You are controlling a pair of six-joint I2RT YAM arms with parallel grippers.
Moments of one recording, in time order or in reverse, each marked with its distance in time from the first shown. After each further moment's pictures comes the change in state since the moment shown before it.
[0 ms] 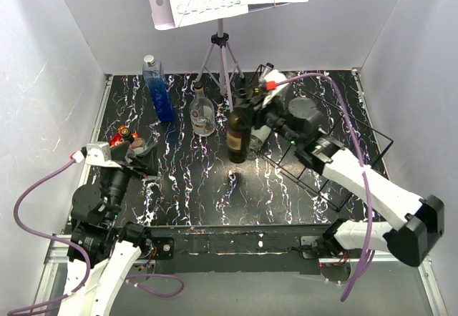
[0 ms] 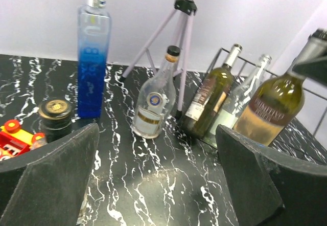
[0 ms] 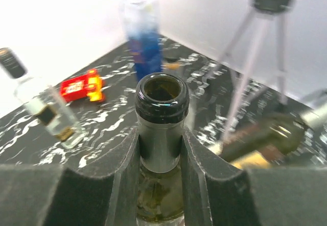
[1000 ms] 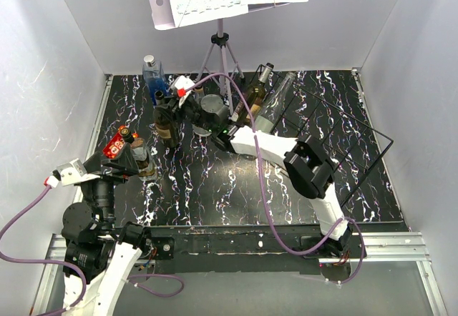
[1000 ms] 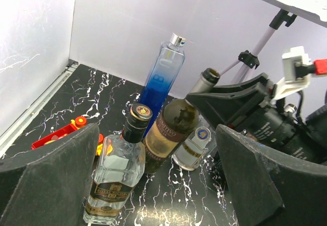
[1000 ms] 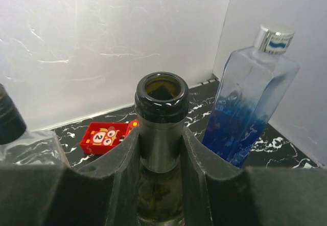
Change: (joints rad) left arm 0.000 -0.142 0.006 -0.045 -0.382 -0.015; right arm 0.242 0.913 0.560 0.555 -0.134 -0.126
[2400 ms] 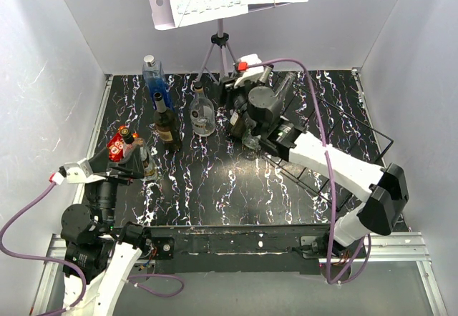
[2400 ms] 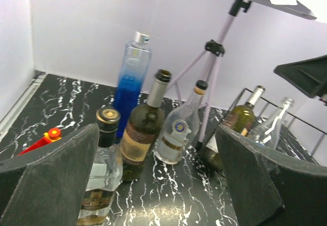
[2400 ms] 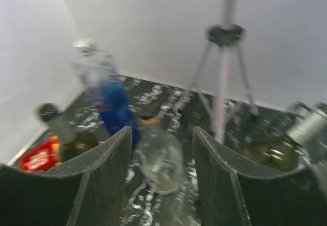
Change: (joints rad) left arm -0.002 -0.002 -0.001 0.025 0.144 0.029; right arm -0.020 -0.564 -0.282 -0.377 0.593 0.126
